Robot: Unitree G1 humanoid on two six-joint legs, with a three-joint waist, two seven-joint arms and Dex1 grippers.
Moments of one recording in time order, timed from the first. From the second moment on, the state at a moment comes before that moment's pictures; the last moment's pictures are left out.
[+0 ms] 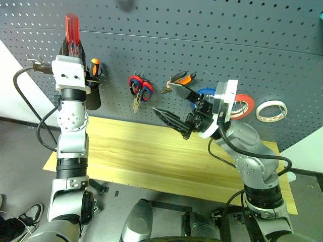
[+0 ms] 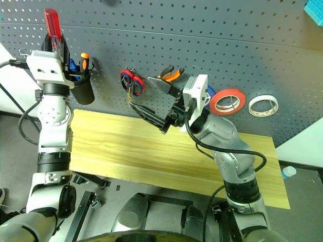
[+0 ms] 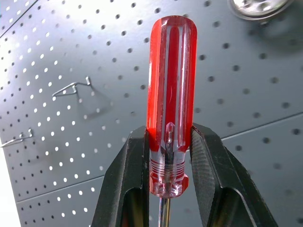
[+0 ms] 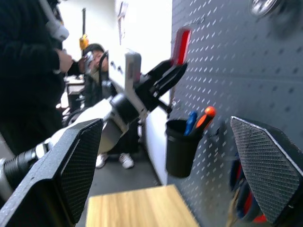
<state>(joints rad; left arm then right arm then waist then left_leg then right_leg) -0.61 0.35 0.22 0.18 0.14 -0.30 0.07 -0.42 -0.30 0.06 -0.48 0.67 0.45 0.62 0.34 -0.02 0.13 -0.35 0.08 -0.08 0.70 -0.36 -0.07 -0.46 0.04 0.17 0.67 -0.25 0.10</state>
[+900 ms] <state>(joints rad) -0.59 0.31 0.22 0.40 0.14 -0.40 0.20 -0.40 -0.37 0.03 -0.58 0.77 0.58 0.54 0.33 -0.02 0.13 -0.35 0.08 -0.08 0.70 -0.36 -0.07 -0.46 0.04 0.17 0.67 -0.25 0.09</state>
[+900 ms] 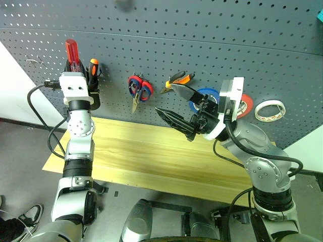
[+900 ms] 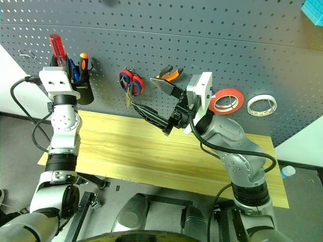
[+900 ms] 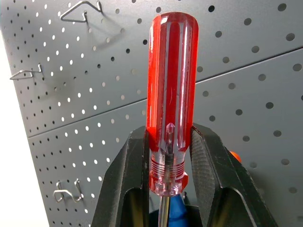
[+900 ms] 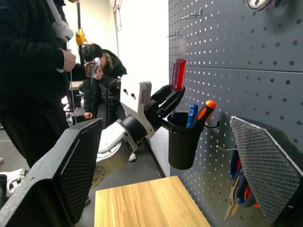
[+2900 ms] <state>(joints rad) 0.12 0.43 -0.01 -0.19 -0.27 0.23 -0.57 0.28 -0.33 -0.08 -0.37 0.42 0.17 0.53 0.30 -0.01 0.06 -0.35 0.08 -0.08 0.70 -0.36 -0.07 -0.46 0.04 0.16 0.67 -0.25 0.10</state>
